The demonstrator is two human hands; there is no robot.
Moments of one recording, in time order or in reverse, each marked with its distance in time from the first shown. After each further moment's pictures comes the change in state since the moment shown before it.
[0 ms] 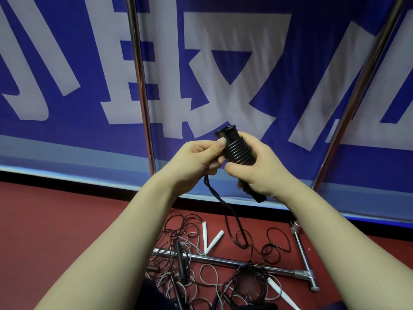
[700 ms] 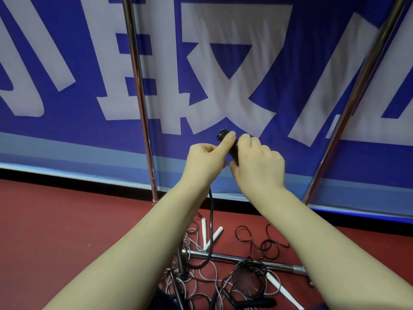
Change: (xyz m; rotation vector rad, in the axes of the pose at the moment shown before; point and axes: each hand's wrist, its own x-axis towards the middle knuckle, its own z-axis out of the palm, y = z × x) left_hand 0.008 -0.008 0.035 0.143 0.450 -0.208; right_hand 0.008 0.019 0.025 -1.340 0.435 -0.069
